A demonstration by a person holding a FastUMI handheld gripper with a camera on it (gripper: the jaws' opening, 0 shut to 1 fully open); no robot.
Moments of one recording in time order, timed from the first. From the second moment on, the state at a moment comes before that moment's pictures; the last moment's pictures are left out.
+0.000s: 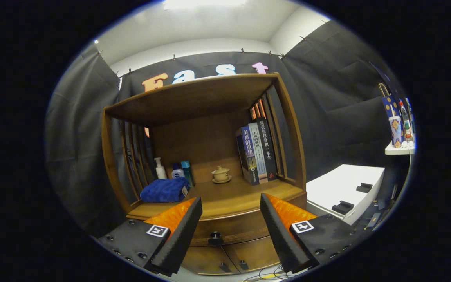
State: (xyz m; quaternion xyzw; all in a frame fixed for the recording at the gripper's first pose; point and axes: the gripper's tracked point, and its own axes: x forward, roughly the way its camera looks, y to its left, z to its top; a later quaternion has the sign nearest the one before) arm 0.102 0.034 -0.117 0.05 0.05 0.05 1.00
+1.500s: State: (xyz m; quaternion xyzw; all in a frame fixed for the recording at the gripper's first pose) arm 0.165 0.087 -0.328 -0.03 0.21 0.08 0.97
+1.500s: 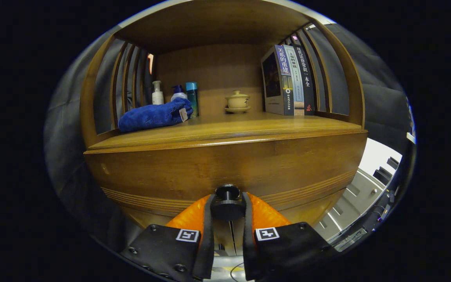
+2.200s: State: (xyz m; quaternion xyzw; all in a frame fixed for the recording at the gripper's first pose) arm 0.068 0.066 -0.315 -0.03 0.23 0.08 0.97
